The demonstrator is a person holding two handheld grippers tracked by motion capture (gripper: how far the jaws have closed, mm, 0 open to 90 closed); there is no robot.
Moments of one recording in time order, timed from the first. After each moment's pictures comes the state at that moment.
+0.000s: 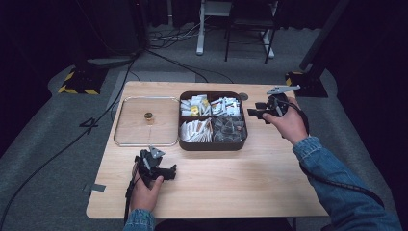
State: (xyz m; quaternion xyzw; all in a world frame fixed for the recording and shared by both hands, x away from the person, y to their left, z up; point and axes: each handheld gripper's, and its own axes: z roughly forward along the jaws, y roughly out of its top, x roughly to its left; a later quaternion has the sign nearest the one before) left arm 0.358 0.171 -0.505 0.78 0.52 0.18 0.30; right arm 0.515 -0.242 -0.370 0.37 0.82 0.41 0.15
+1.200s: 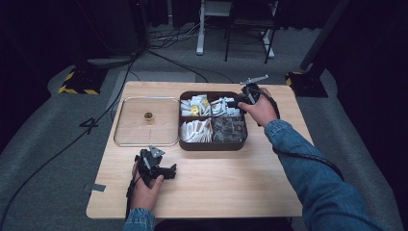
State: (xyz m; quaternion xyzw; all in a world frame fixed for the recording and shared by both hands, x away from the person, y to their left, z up) left arm 0.360 0.171 -0.505 0.78 0.52 0.19 0.30; right arm 0.585 -0.178 -0.406 0.39 0.83 0.38 0.10
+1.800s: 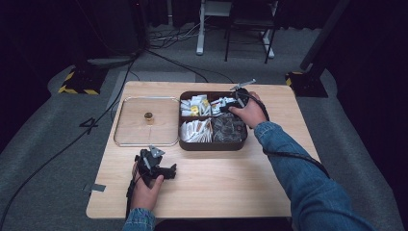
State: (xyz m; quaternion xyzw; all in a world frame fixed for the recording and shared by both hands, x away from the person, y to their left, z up) left arm 0.360 0.171 -0.505 0.78 0.52 0.19 0.30; right arm 0.595 -0.150 -0.434 0.39 0.84 0.36 0.09
